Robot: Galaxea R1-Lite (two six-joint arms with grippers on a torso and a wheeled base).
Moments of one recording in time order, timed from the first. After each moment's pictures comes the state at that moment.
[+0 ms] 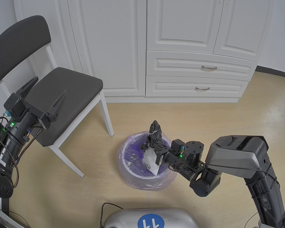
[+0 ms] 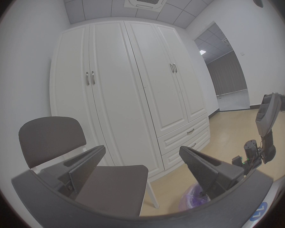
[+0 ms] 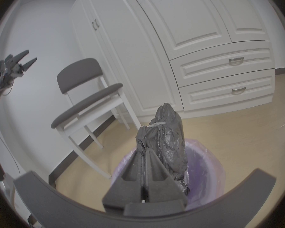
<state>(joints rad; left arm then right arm) -0.18 1.51 -0.33 -1.53 -0.16 0.32 0.58 2.60 -1.00 -1.55 0.02 0.22</state>
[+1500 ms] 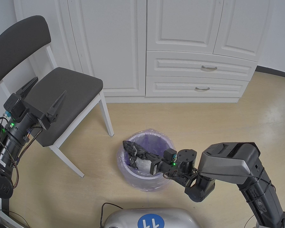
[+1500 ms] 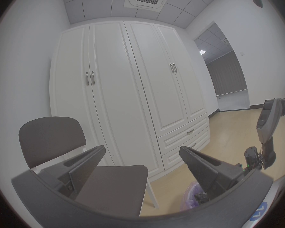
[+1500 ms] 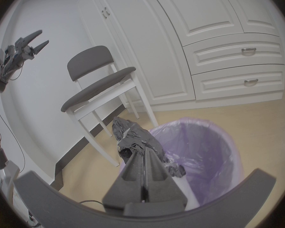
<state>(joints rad) -0.19 1.51 -0.33 -1.53 -0.16 0.32 0.62 2.67 -1.03 -1.55 0.09 0.20</state>
